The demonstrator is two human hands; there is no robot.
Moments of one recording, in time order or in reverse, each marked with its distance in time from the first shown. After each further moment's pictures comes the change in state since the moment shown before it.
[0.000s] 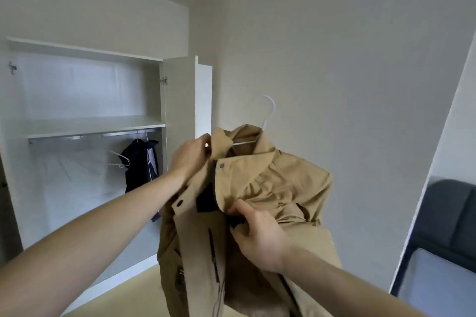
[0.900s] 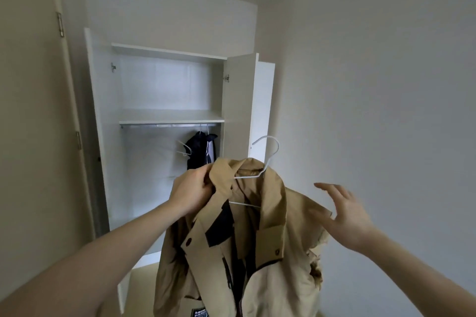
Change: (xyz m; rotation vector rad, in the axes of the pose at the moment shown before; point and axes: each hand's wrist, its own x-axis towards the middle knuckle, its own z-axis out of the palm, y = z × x) left_hand -0.069 -0.086 0.014 0.040 0.115 -0.097; right_hand 0.063 0.132 -0.070 -0.240 0.000 0.129
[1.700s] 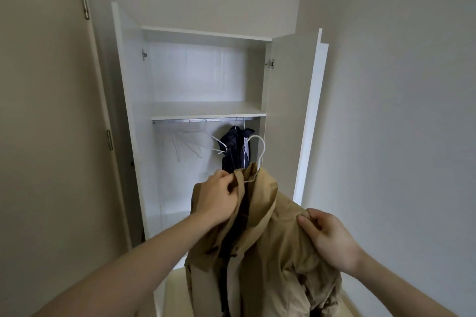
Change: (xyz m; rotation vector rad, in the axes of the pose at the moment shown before) left_hand 0.090 -0.211 0.046 0.008 -0.023 -0.131; right_hand 0.170 -0.138 0.218 0.605 -0.219 0.013
